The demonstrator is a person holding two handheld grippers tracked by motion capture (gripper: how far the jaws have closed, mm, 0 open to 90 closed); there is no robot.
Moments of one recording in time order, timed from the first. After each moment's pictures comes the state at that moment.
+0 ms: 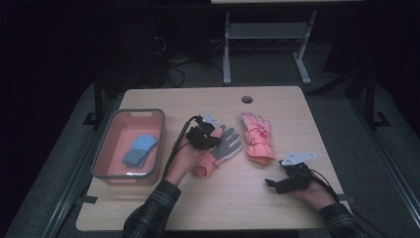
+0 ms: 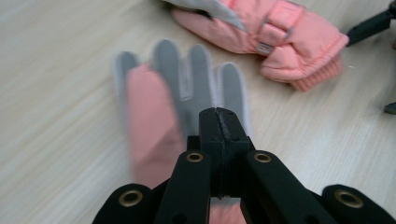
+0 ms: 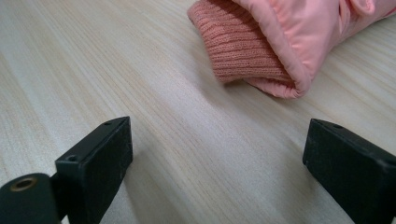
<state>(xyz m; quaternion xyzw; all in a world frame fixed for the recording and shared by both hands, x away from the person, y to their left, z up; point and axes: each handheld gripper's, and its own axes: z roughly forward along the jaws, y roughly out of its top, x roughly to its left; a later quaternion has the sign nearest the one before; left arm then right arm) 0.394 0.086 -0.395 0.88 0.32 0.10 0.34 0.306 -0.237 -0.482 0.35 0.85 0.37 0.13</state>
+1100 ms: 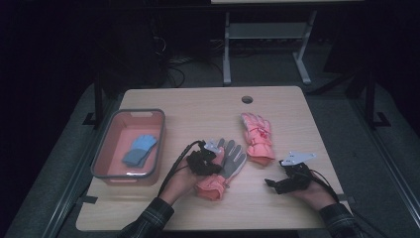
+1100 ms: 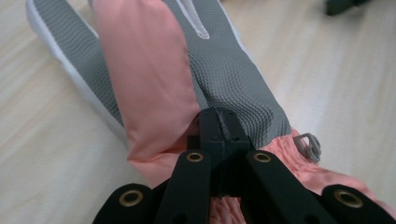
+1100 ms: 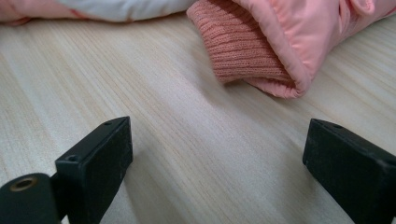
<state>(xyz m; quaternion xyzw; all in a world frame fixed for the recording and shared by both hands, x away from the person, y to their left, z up) 0.342 0.082 -0.437 0.92 0.24 0.02 0.31 0.306 -0.236 -0.482 0.36 0.85 0.37 0.13</state>
